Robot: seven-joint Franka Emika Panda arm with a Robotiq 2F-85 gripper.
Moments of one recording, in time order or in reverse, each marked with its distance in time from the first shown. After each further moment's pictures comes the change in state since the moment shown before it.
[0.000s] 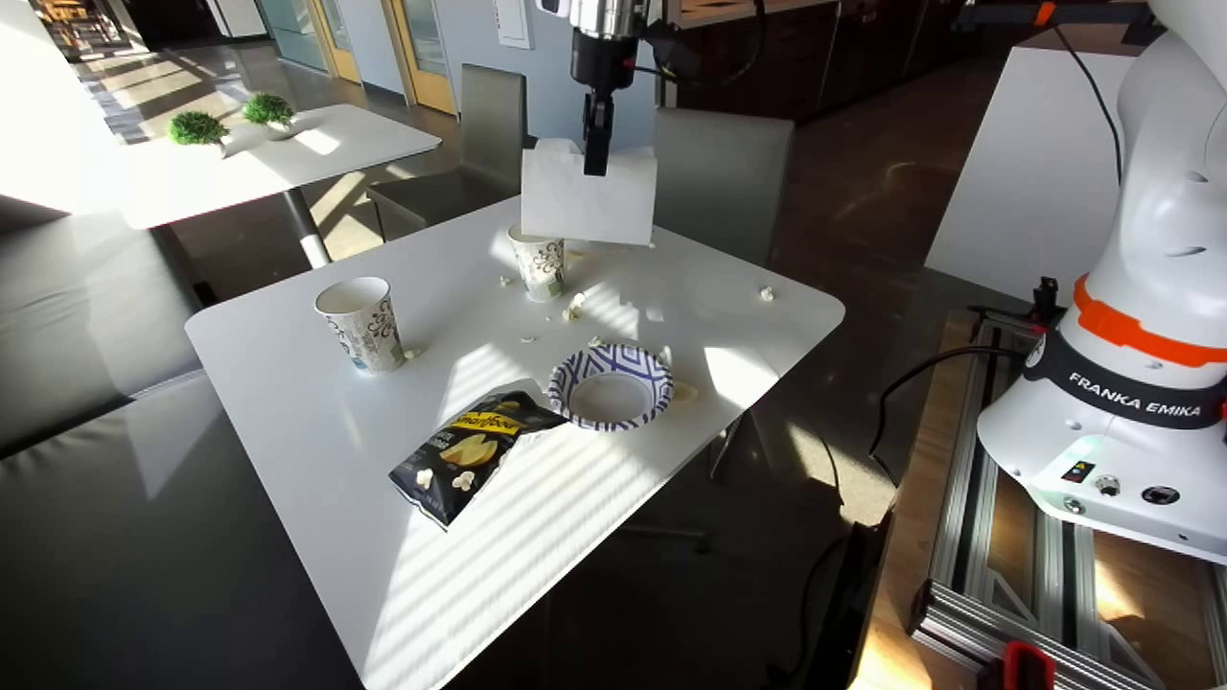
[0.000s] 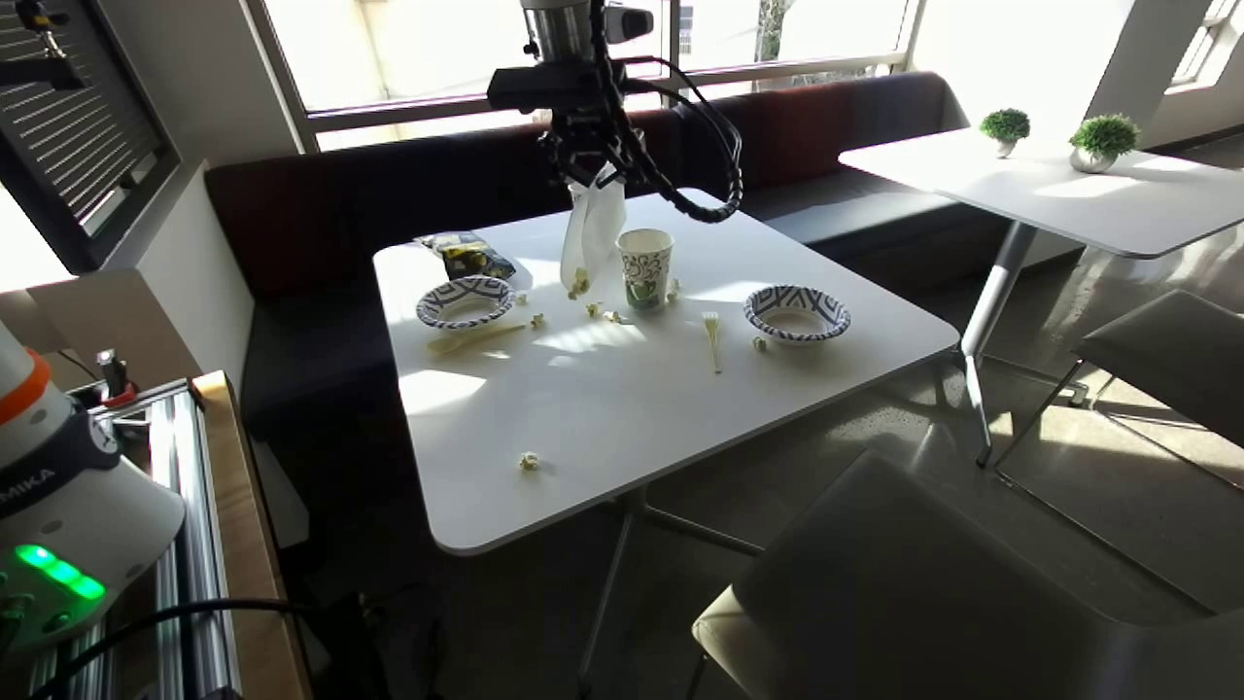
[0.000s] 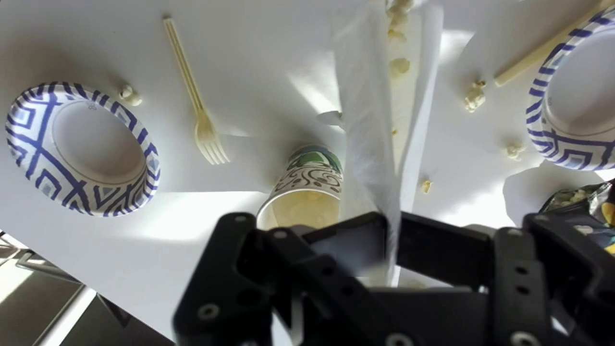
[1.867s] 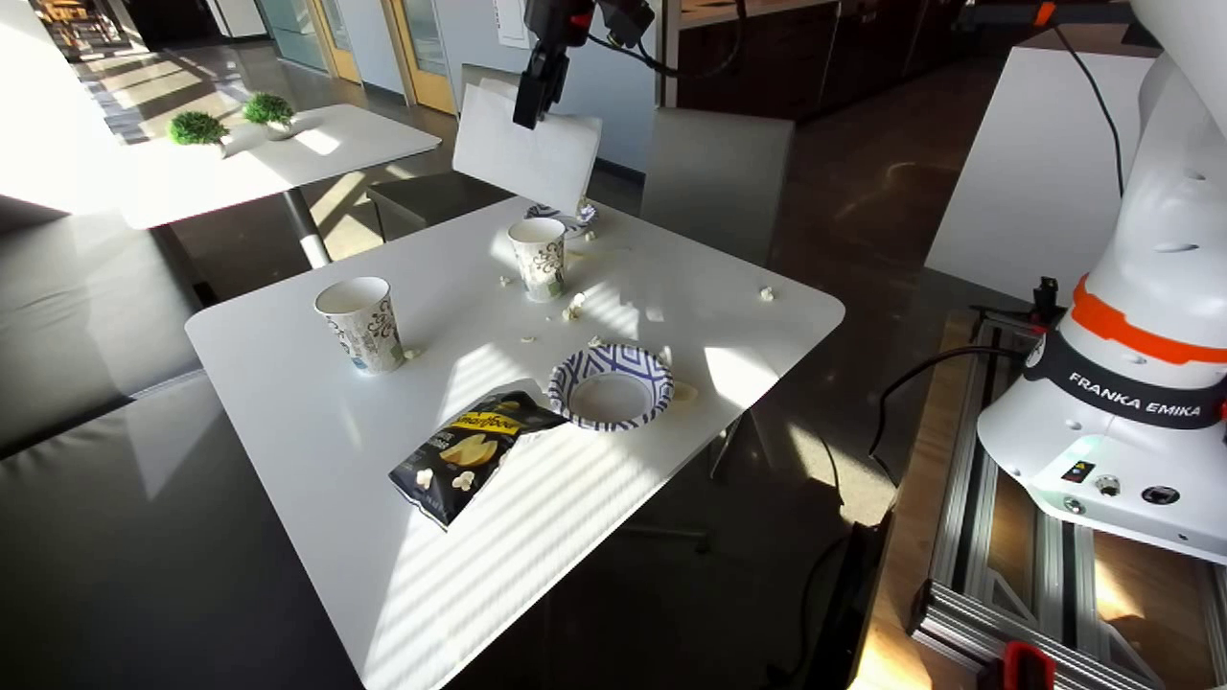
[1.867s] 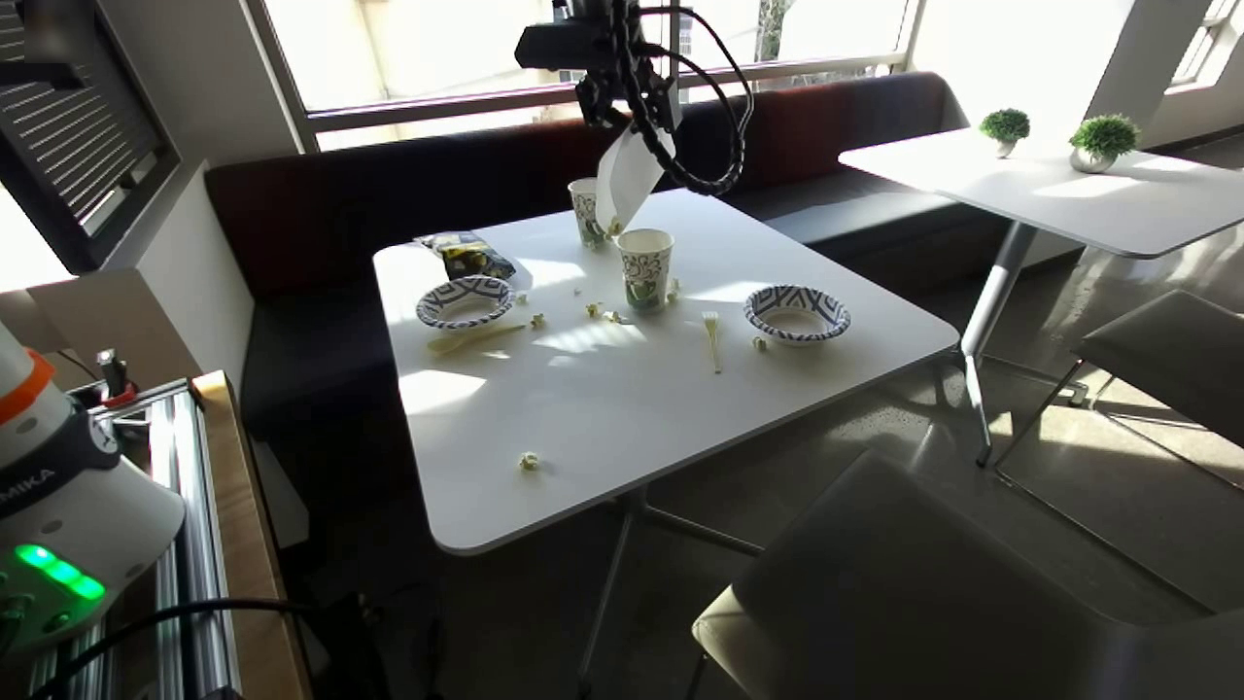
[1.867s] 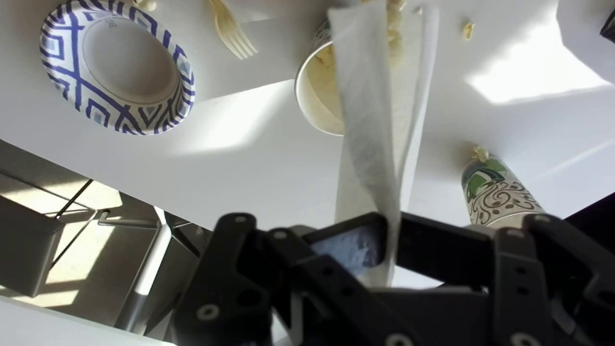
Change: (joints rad) arm -0.174 0.020 0.189 0.275 0.000 -0.012 0.305
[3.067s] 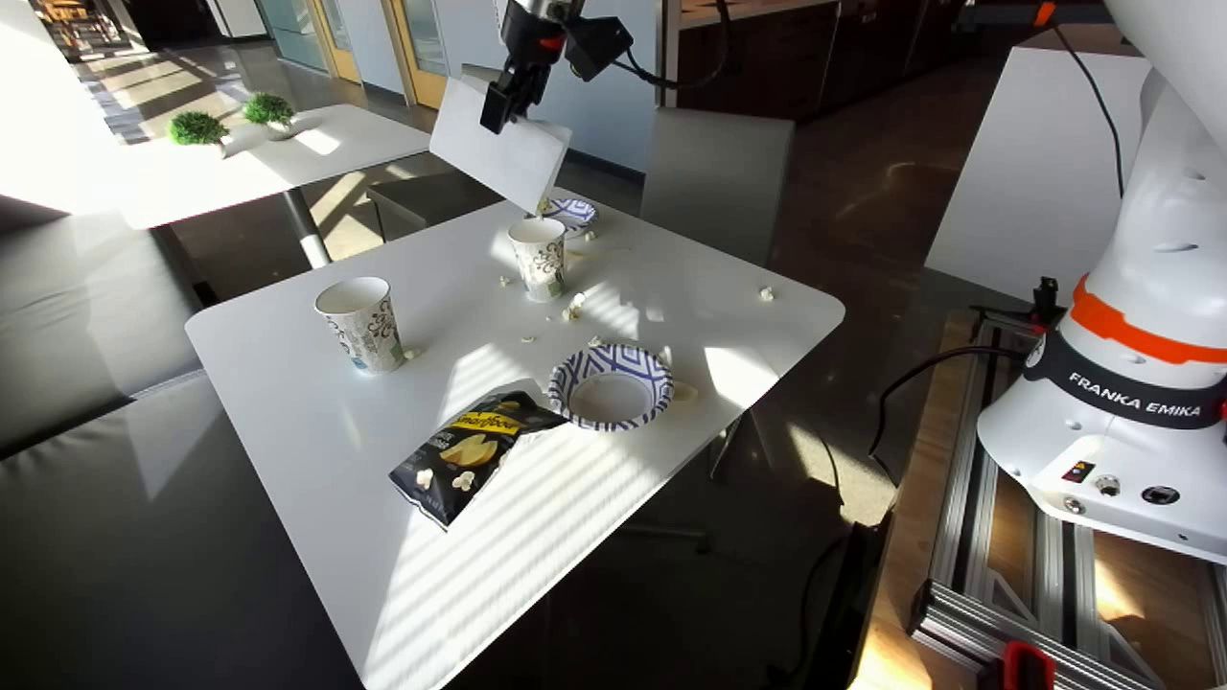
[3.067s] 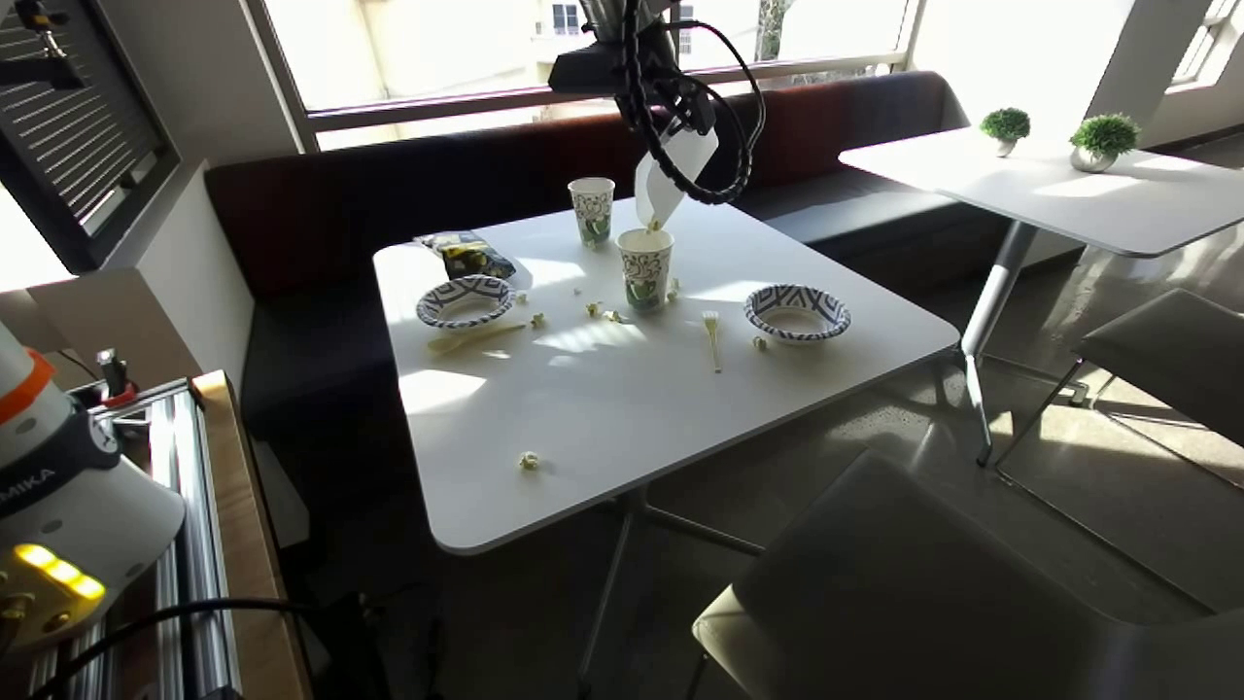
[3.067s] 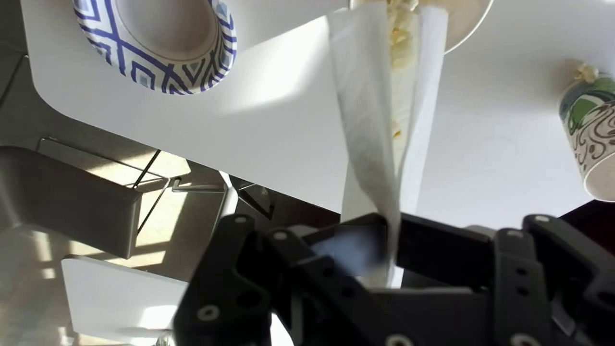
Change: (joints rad) arm -0.013 0.072 0.005 0.096 0.000 -0.160 0.180
